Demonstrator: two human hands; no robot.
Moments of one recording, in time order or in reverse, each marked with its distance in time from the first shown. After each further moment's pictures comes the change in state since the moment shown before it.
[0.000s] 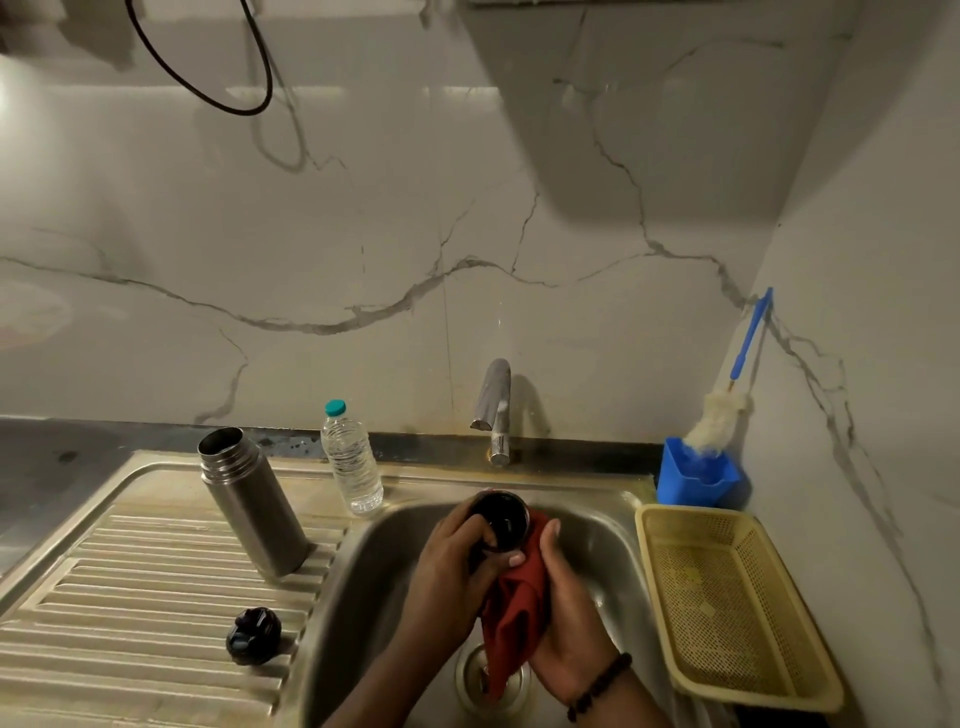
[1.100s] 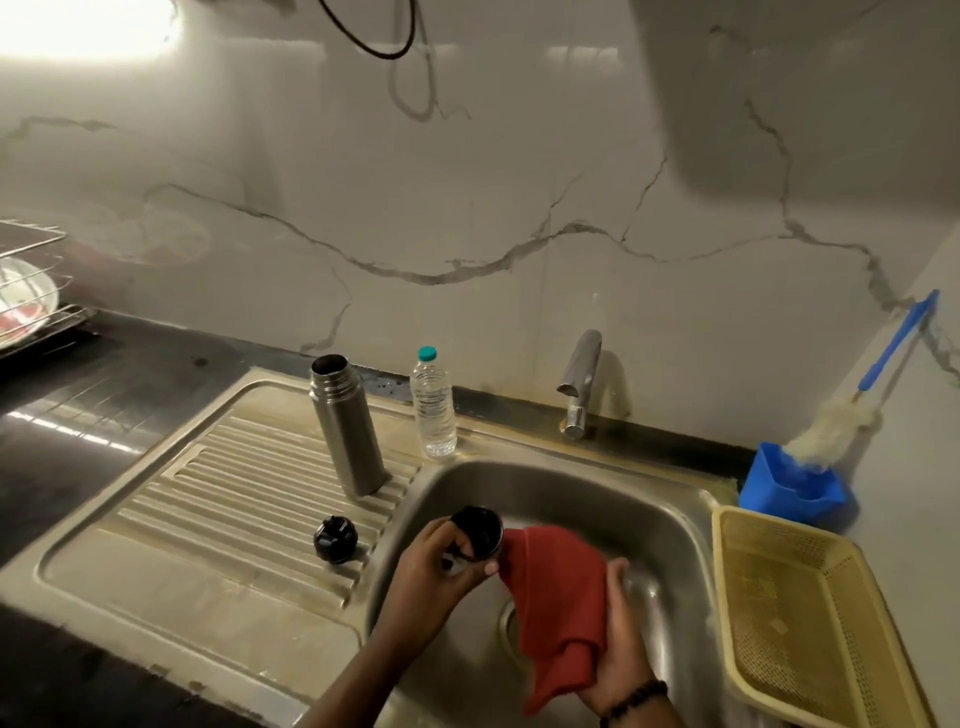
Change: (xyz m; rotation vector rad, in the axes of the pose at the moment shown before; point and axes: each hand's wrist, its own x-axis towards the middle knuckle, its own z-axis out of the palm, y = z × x) left_hand -0.078 -0.055 -0.032 -0.049 0.192 -0.237; right_hand 0.037 0.043 -0.062 0.035 -0.267 0.027
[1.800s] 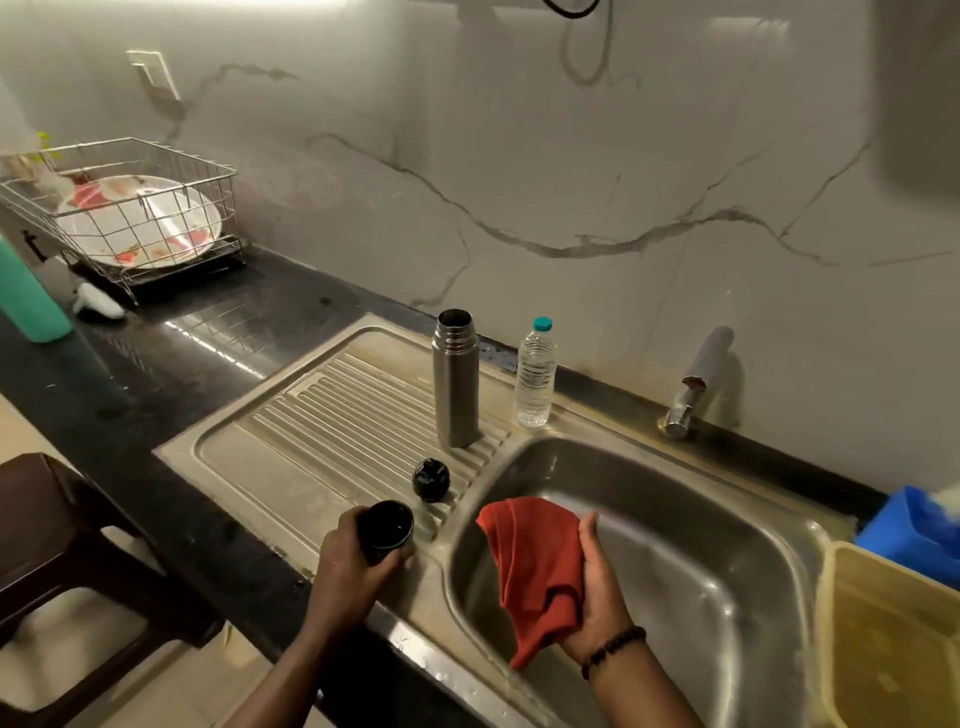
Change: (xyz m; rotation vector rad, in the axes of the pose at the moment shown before) left_hand -0.098 -0.096 -0.116 0.214 0.319 -0.466; right_hand 0.019 0.066 0.061 -0.164 0.164 0.385
